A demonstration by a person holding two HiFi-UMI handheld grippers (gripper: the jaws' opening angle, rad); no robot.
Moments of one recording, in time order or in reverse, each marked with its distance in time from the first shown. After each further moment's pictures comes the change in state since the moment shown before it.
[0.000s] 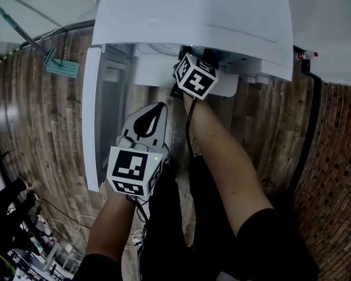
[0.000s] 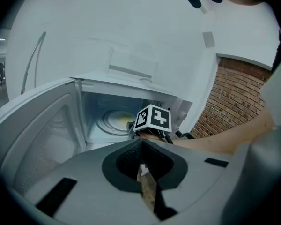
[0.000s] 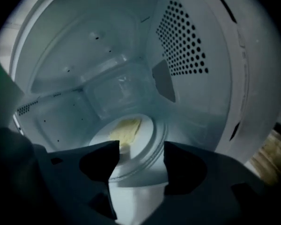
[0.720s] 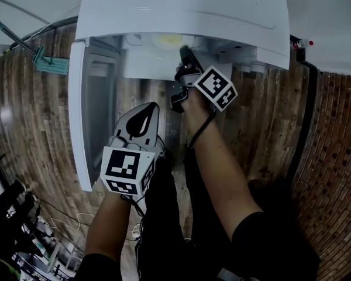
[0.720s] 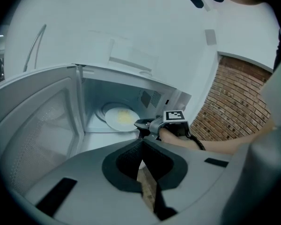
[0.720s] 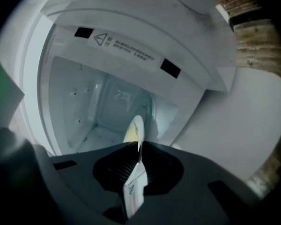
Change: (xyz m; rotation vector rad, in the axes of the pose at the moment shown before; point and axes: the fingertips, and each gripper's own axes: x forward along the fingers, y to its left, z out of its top) left arm 0.001 -0.003 -0.029 -0.023 0.057 -0.015; right arm -0.042 -0.004 -0.028 0.688 0.079 0.398
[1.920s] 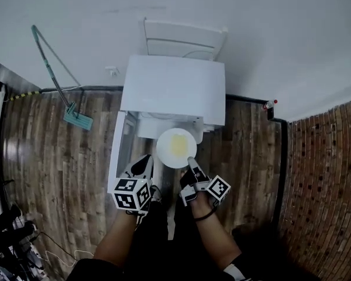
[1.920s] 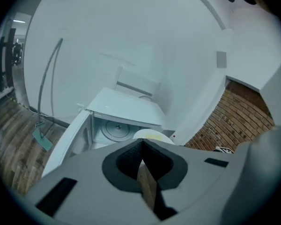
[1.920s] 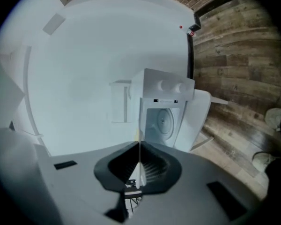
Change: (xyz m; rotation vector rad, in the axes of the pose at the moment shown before) left arm -0.130 -0.055 0.104 -0.203 -0.018 0.044; right arm -0.260 0.131 0.011 0.371 0.022 0.048
